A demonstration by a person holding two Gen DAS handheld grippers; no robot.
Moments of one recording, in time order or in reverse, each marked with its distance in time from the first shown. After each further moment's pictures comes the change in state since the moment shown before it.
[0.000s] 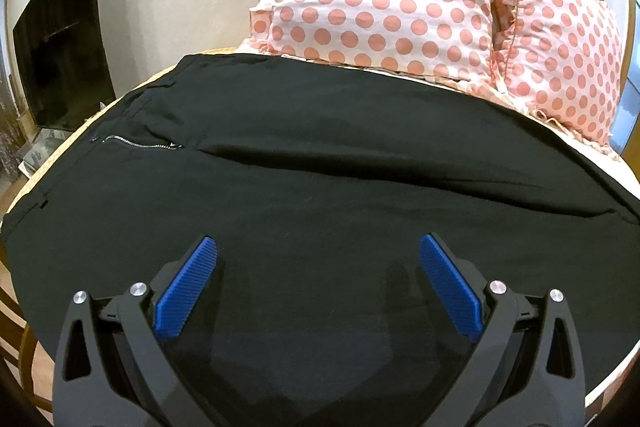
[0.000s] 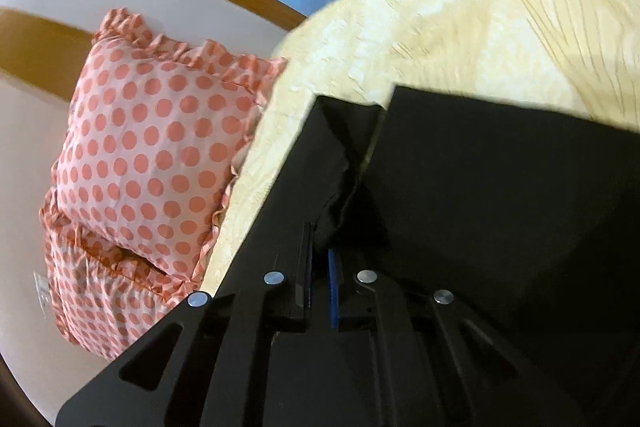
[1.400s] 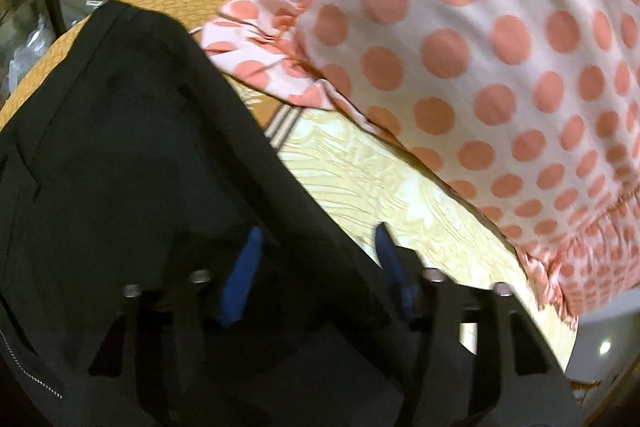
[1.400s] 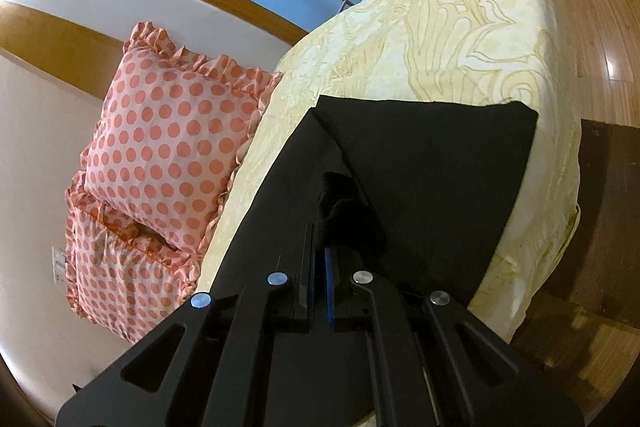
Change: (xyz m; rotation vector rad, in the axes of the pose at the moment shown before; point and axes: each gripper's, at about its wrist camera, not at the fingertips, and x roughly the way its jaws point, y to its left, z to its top) left arm 0.225 0.086 0.211 -0.389 0.380 -0.122; right arm -0.075 -0.052 -0.016 -0.031 -0.011 0.027
